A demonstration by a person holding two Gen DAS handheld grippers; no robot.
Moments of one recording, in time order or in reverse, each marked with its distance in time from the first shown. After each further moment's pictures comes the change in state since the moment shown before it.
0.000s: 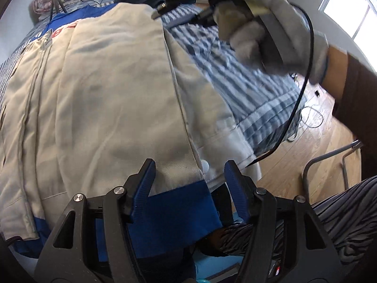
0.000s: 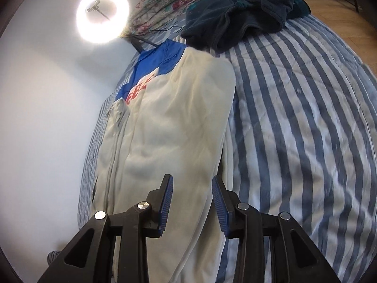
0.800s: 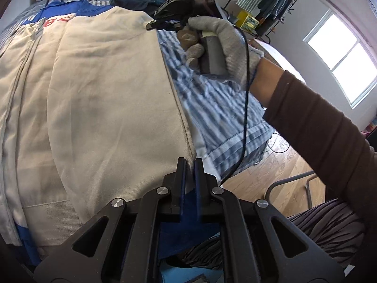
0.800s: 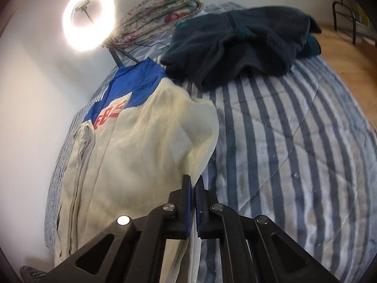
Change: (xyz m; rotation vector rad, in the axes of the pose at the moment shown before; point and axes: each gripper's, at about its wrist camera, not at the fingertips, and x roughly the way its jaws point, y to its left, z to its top) left arm -0.019 0.015 0.019 -0.113 -0.093 -0.240; right arm 0.020 -0.003 0.059 -0.095 -0.122 -0.172
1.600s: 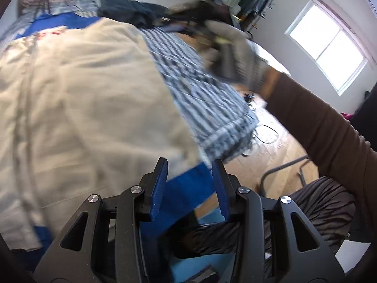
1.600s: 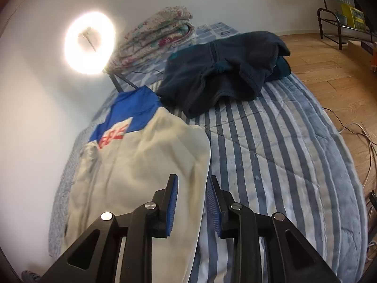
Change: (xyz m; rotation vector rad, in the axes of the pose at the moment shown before) left arm -0.058 0.028 -0.016 0.079 -0.017 -0.044; right arm -0.079 -0.014 -0.020 0.036 -0.103 0.015
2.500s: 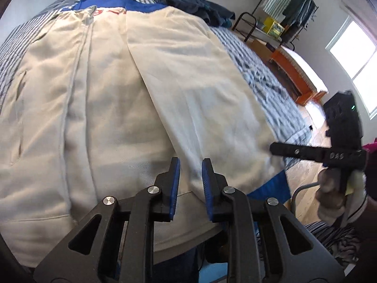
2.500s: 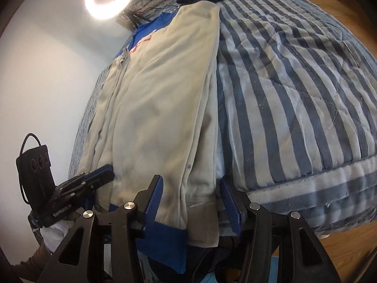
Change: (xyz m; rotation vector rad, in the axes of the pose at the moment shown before) left arm 0.005 0.079 -0.010 -0.152 -0.007 0.177; right arm -0.051 0.026 -0.234 0.111 0.262 0.132
